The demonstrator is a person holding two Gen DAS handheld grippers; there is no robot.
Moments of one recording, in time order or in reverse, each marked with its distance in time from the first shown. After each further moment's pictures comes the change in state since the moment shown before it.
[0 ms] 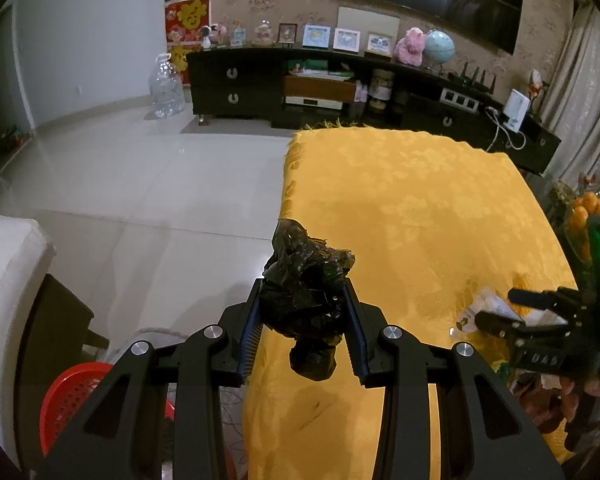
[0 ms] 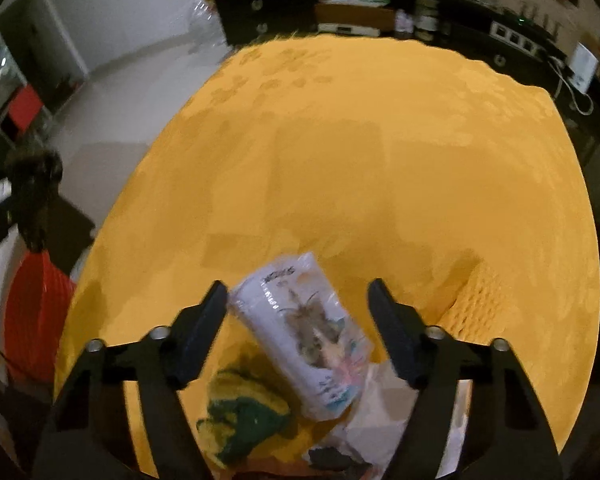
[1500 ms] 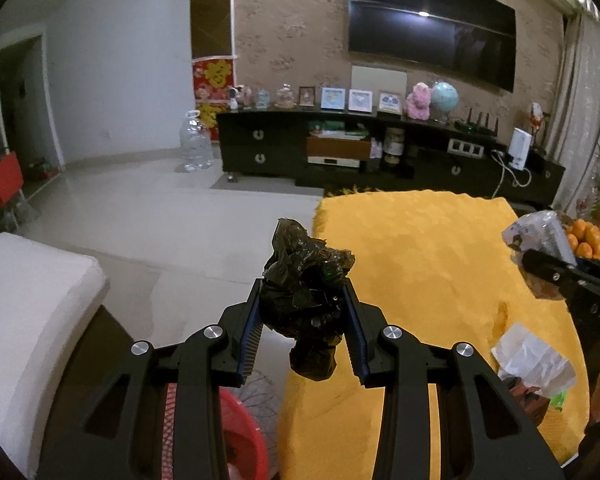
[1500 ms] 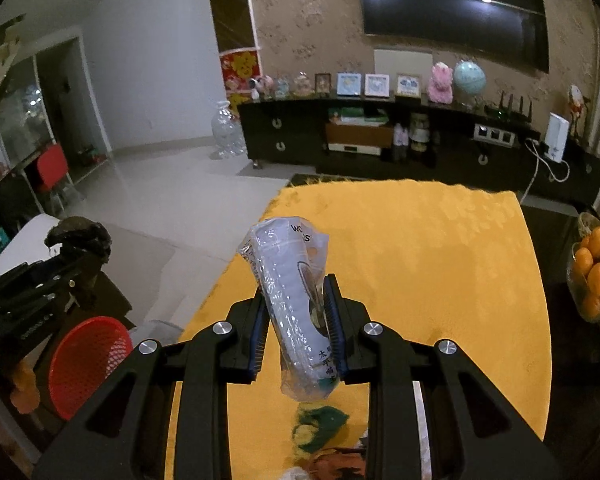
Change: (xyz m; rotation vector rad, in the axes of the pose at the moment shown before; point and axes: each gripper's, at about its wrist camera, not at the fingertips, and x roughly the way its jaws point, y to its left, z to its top) left arm -0.105 0.015 -0.008 0.005 -0.209 0.095; right arm -0.148 0.055 -0.007 -0.011 -0.456 0.011
